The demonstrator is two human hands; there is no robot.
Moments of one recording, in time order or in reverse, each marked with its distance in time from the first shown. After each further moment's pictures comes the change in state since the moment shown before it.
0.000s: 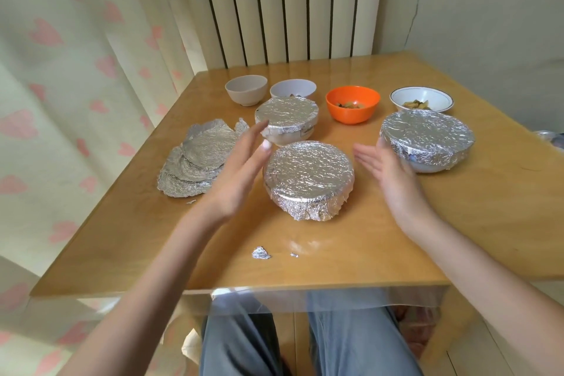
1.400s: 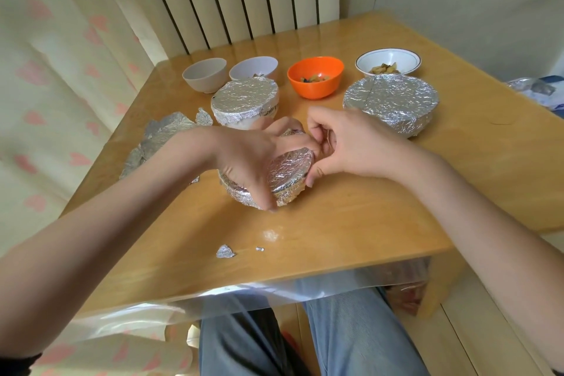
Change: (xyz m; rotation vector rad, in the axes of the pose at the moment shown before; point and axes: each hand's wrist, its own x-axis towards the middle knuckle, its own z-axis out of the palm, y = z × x) left_hand 0.060 0.067 0.036 0.948 -0.924 0.077; right_hand 0.017 -0.039 -0.027 -0.895 -0.380 -0.339
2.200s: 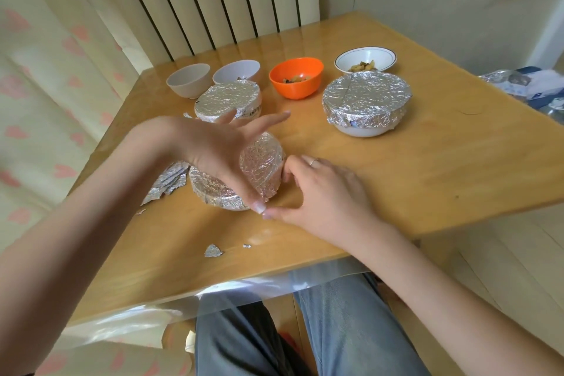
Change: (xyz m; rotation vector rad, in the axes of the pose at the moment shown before) left_hand -0.019 0.004 -0.017 -0.007 -0.129 -0.225; right_hand -0.053 -0.037 0.054 -0.194 0.127 0.131
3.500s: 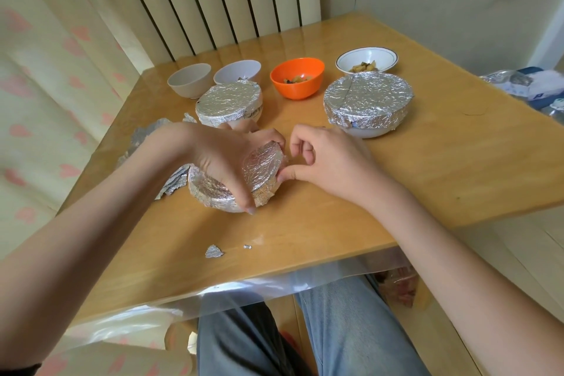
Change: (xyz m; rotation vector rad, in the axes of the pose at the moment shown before) left_hand 0.015 -0.003 0.006 0.047 -0.002 -0.012; right_hand 0.035 0.028 -0.018 0.139 0.041 0.033
